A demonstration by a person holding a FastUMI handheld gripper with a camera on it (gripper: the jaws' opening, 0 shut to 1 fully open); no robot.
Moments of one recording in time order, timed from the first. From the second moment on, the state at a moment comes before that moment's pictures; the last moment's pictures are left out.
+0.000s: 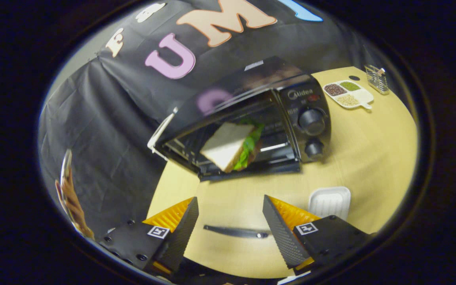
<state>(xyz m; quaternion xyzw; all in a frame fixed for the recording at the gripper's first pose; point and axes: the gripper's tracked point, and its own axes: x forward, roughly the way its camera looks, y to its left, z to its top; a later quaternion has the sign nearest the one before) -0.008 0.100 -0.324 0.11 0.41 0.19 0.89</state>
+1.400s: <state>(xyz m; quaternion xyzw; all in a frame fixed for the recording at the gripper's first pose) -0.055 0.116 -0.422 0.01 0.45 0.03 0.89</state>
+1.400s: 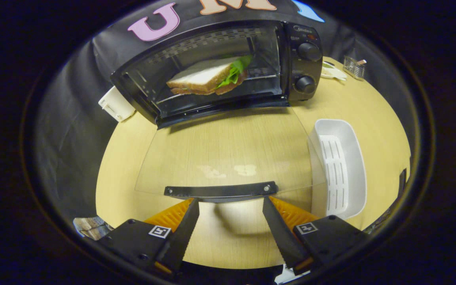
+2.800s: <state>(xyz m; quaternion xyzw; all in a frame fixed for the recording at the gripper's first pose) 0.073 0.149 -0.269 -0.03 0.23 0.06 0.97</state>
